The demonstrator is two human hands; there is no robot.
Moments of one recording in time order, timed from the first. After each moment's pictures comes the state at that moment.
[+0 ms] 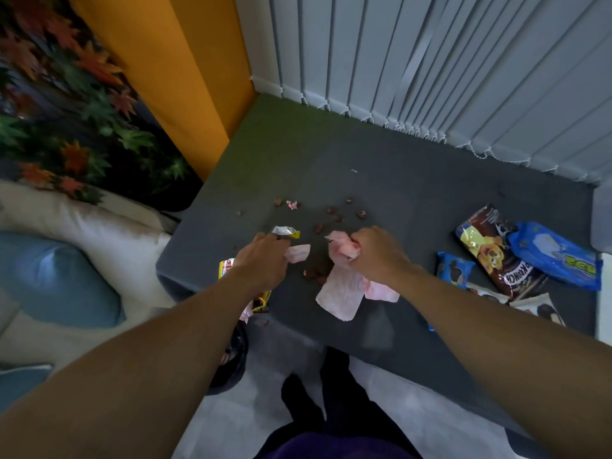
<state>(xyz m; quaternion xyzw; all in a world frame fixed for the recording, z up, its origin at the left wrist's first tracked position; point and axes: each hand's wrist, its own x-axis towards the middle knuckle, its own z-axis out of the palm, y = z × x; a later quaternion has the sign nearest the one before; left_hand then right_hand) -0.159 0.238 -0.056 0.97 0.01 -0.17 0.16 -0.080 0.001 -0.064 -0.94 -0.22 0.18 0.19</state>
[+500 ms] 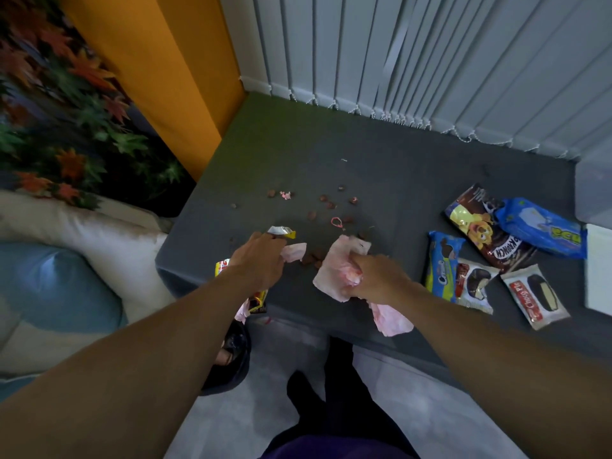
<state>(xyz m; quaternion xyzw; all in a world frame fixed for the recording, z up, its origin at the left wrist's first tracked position) -0.186 0.231 -0.050 0.97 -0.01 -0.17 0.17 -0.148 -0.026 -0.079 -0.93 -0.17 0.31 0.10</state>
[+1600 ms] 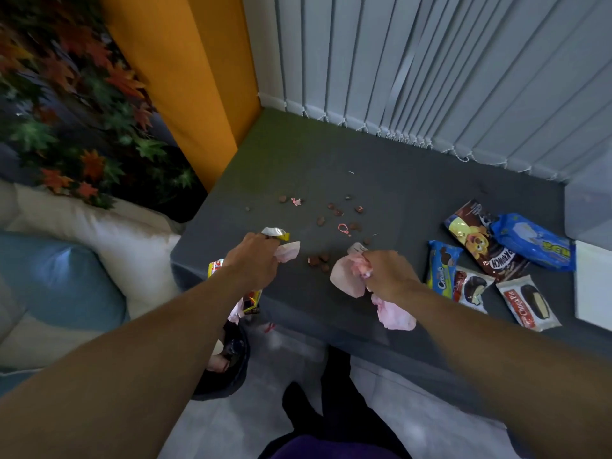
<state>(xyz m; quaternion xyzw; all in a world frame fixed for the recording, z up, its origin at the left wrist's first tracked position) -0.211 0.252 -0.026 0.97 0.03 -0.16 0.16 -0.156 -0.023 -0.048 -0.96 -0.14 0.22 0.10</state>
